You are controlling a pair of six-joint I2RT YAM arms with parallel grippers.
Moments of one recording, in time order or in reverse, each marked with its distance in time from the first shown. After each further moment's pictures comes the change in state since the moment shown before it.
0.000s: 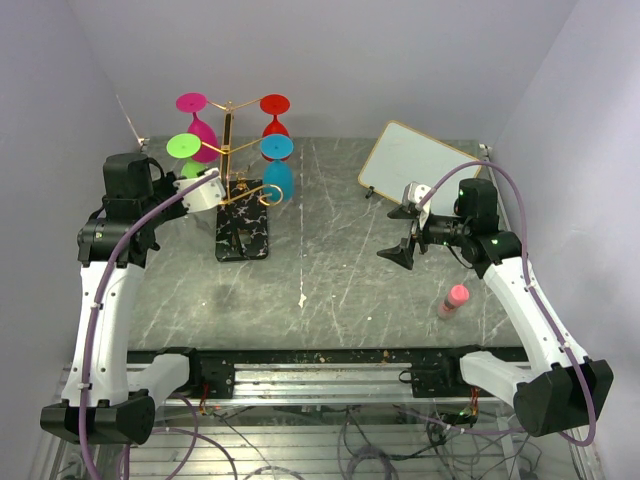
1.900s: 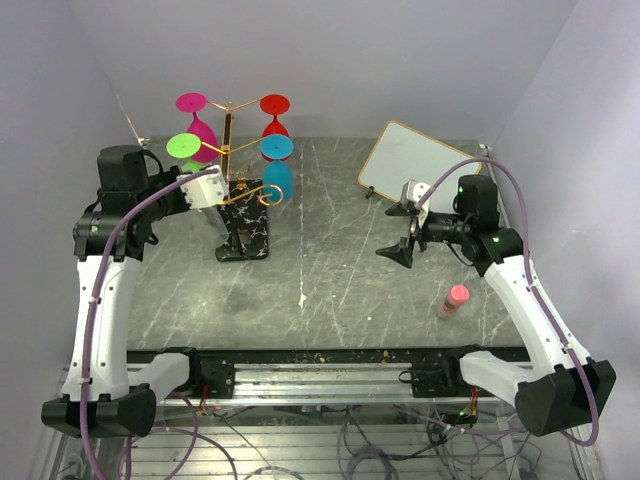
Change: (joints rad) left arm 0.027 0.030 0.076 -0.038 0.211 0.042; right arm 0.027 0.004 0.045 -0.034 0.001 -0.016
